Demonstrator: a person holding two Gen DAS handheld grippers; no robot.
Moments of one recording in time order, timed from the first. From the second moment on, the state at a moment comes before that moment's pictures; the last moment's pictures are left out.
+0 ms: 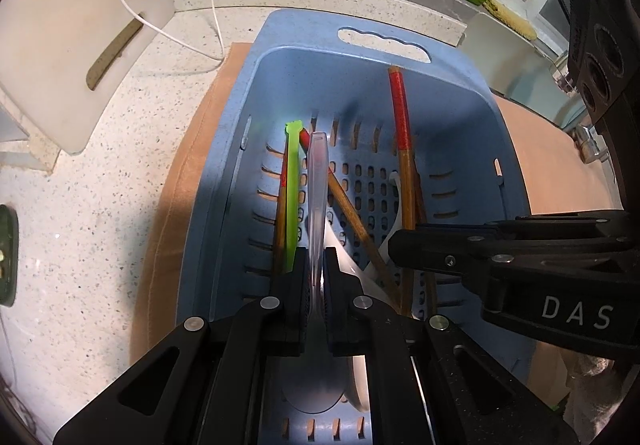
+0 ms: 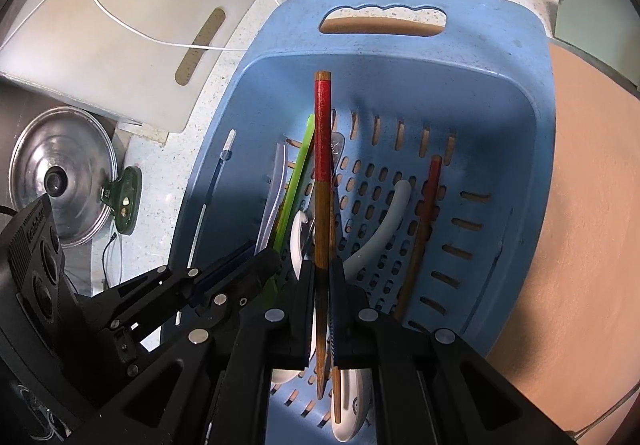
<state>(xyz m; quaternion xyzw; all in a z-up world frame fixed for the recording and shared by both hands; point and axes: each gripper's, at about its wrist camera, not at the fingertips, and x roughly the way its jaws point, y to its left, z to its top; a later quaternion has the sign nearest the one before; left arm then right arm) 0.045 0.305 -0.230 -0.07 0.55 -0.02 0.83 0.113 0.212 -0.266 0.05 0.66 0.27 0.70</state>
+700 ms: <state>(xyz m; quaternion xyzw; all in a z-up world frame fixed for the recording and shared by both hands) 0.033 0.304 -0.212 -0.07 0.54 0.01 0.84 0.108 0.185 -0.240 0.06 0.63 0.29 0.71</state>
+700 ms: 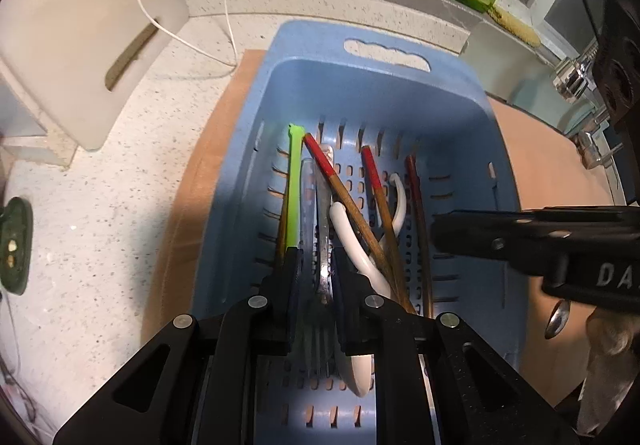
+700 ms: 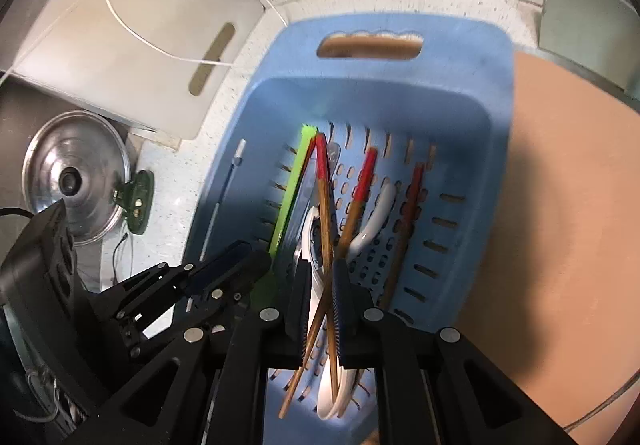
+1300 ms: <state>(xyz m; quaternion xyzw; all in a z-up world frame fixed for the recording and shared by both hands) -0.009 0.240 -0.153 -0.03 0.49 -0.01 0.87 0.098 0.003 -0.190 0.11 0.58 0.27 0.76</state>
